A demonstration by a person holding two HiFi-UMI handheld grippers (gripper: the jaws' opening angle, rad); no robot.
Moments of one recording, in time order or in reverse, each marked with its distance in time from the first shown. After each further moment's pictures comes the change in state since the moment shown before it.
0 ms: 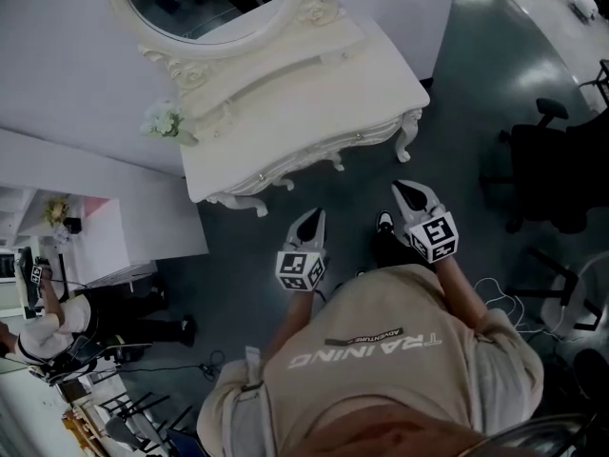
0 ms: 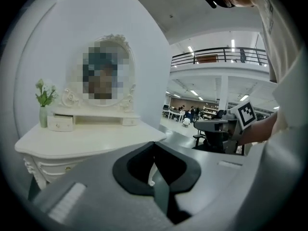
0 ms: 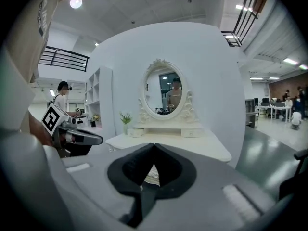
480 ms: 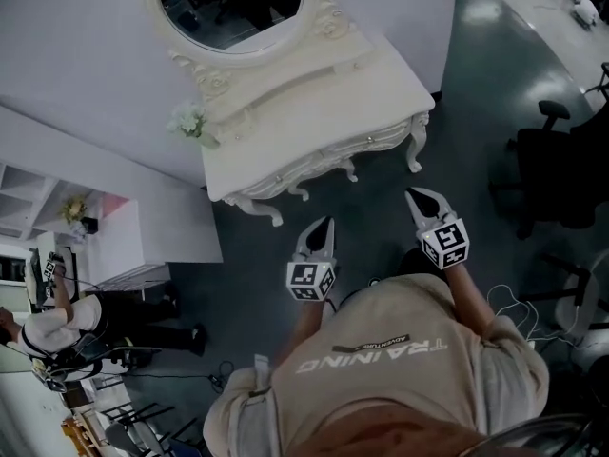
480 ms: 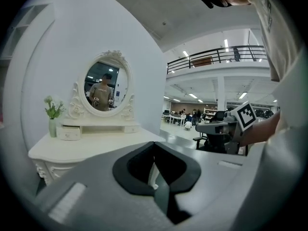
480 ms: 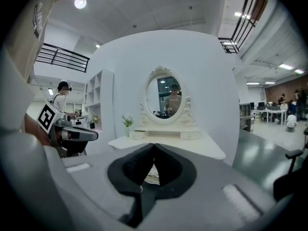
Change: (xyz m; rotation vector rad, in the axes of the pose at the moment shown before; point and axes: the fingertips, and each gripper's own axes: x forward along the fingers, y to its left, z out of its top) left arm -0.080 -0.028 0.009 0.067 -0.079 0.025; right arm -0.061 0.047 0.006 -0.007 -0.043 -0.048
